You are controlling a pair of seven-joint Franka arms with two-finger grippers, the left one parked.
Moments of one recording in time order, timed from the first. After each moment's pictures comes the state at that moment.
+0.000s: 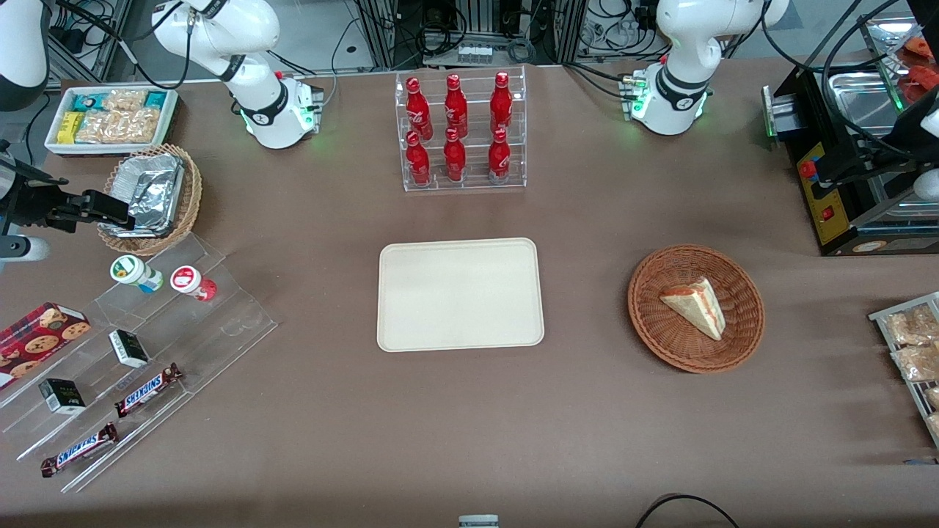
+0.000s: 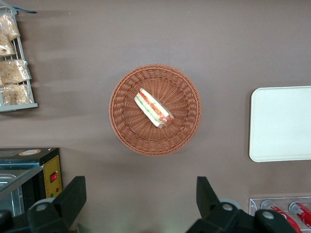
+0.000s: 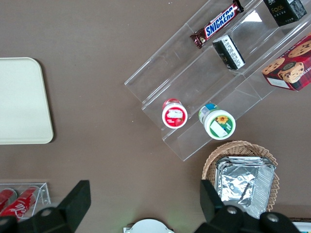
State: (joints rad) arm -0.01 -0.01 -0.07 -1.63 0.00 1.48 -0.05
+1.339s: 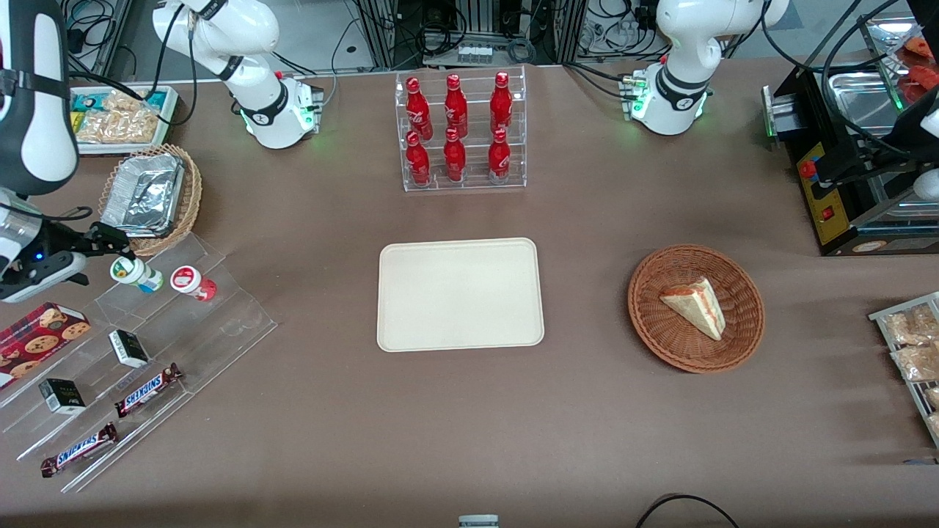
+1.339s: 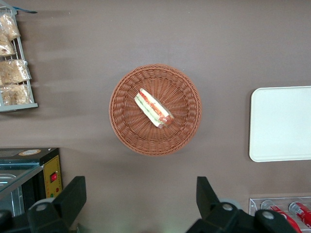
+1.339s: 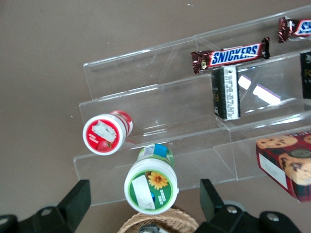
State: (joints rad) arm -0.11 -0.01 -0.20 -2.10 0.05 2.06 -0.86
